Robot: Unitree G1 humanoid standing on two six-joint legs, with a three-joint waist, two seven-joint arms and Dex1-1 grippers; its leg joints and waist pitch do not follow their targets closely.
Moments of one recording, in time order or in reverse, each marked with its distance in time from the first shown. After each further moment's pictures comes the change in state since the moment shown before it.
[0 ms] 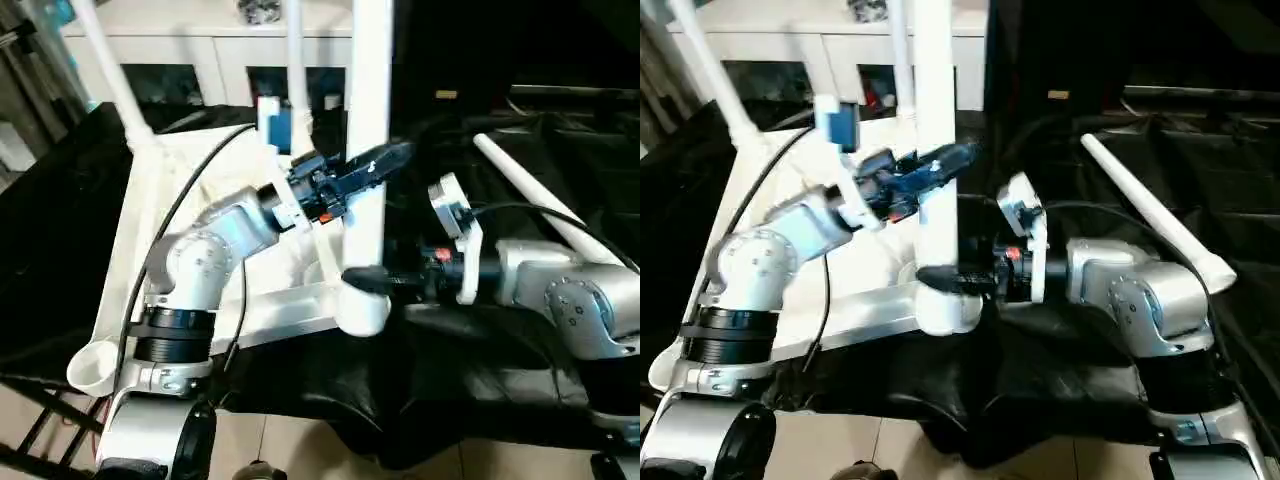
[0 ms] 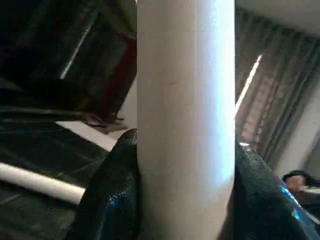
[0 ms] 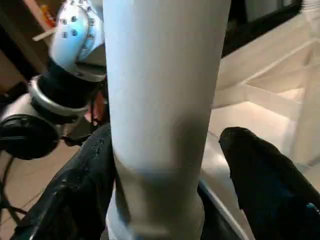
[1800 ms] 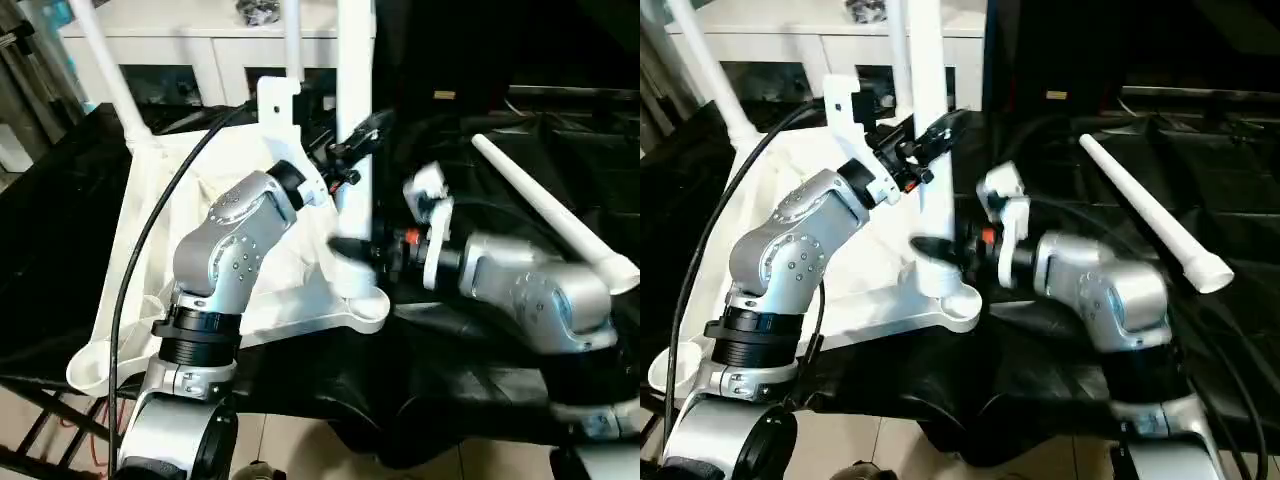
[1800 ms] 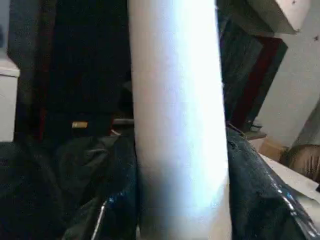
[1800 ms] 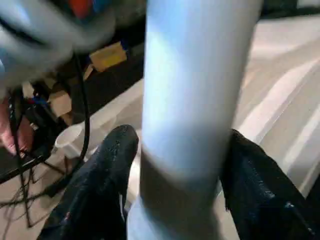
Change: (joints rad) left arm -0.014 -0.078 -0.050 -0.024 0.353 -0.241 0.477; right arm -0.062 0.151 -0.038 0.050 -0.111 -0.029 -0.330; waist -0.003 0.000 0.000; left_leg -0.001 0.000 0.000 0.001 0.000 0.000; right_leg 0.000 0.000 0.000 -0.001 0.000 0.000
